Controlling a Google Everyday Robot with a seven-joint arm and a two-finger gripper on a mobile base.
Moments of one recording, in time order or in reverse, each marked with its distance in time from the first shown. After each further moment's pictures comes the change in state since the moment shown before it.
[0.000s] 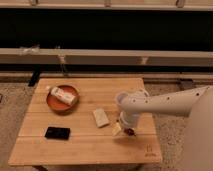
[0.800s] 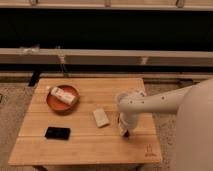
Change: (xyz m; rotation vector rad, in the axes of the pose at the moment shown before) arm 0.004 -0.010 0.005 0.057 0.028 0.047
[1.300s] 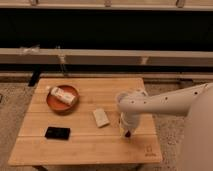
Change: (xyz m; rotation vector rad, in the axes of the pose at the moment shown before) arm 0.016 0.002 -0.030 0.014 -0.009 0.012
